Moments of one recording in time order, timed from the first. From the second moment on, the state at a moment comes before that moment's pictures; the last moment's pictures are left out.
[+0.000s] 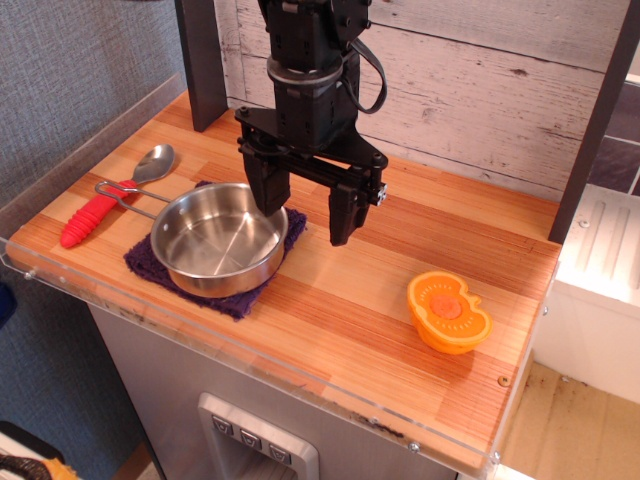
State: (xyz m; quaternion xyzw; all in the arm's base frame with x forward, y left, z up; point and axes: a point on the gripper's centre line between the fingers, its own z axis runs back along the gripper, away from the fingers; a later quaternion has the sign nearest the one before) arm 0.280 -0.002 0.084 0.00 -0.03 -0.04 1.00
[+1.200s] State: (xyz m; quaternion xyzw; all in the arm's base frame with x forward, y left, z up) arm 0.246 0.160 0.088 0.04 -0.02 0.08 1.00
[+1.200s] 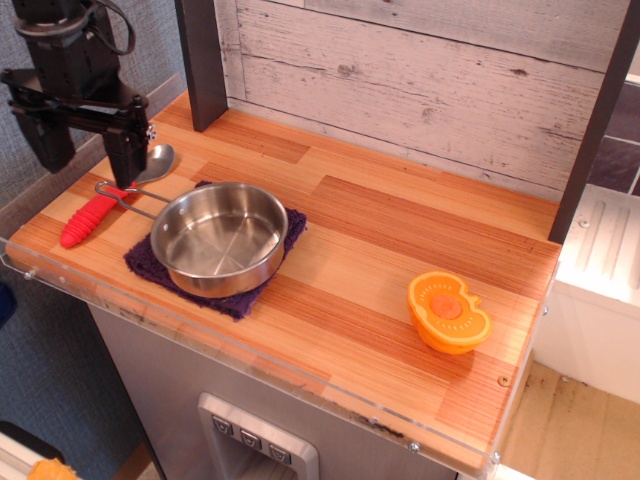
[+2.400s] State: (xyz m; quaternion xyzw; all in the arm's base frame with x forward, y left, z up) arm 0.284 0.209 0.034 0.04 -0.02 0.11 0.99
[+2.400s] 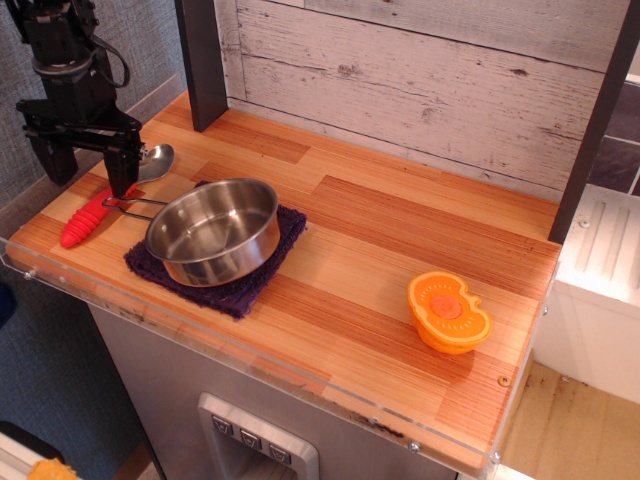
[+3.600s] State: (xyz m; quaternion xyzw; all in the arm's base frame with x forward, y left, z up) arm 0.298 0.189 0.005 0.05 0.01 0.09 0.99
